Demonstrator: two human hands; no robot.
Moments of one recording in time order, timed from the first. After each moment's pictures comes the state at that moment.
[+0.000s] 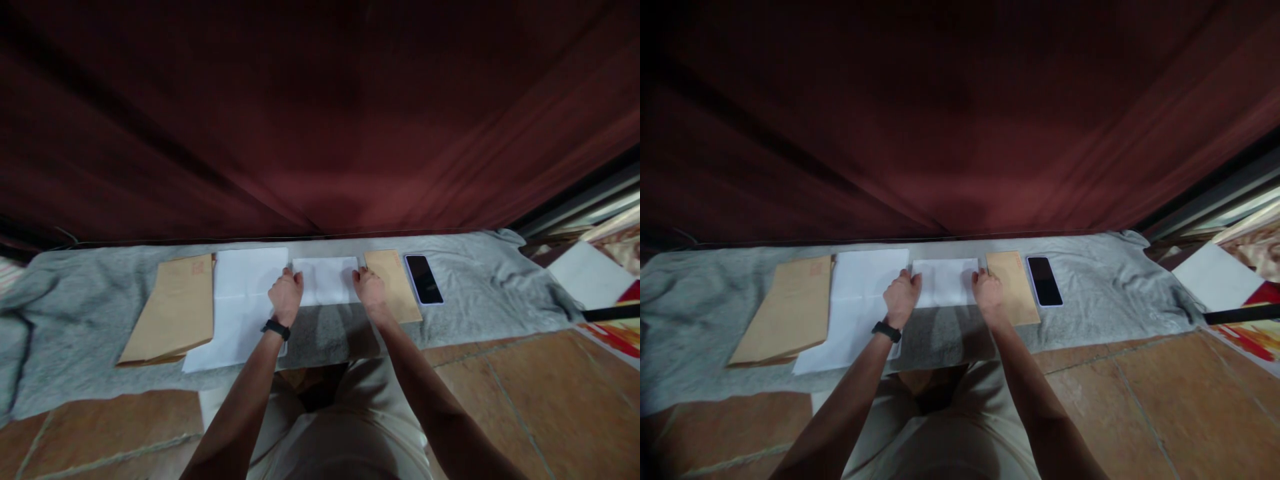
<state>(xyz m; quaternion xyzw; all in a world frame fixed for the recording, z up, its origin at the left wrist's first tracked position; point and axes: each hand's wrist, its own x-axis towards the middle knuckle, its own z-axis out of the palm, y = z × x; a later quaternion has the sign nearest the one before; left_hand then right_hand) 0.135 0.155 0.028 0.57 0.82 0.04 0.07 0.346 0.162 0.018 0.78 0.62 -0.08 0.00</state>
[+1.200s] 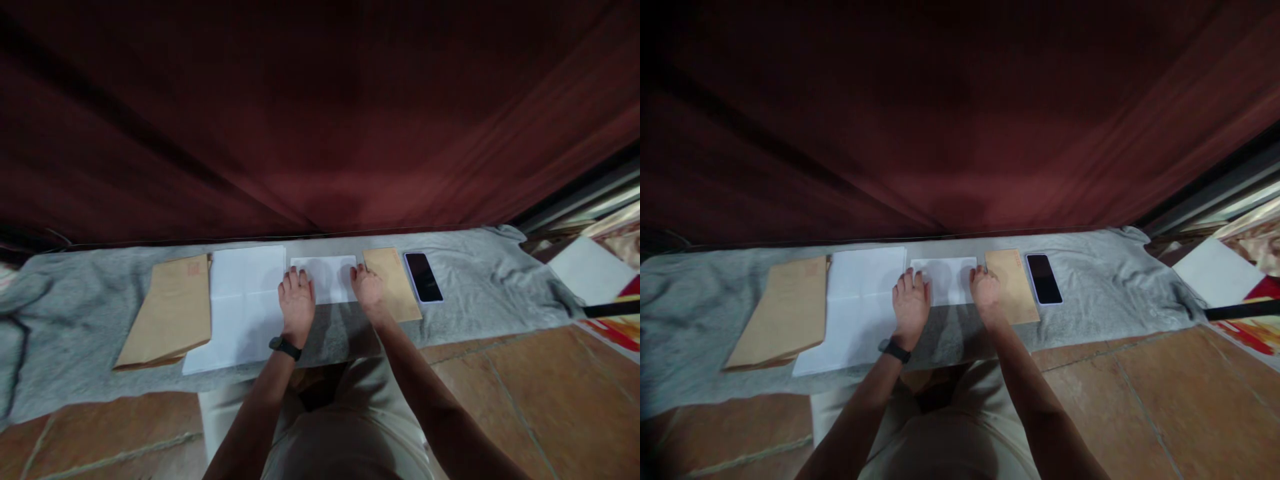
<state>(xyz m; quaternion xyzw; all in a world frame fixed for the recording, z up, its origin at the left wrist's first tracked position) 0.164 0.120 0.031 0.69 0.72 0.09 0.00 0.345 0.165 0.010 0.77 0.63 -0.05 0.00</state>
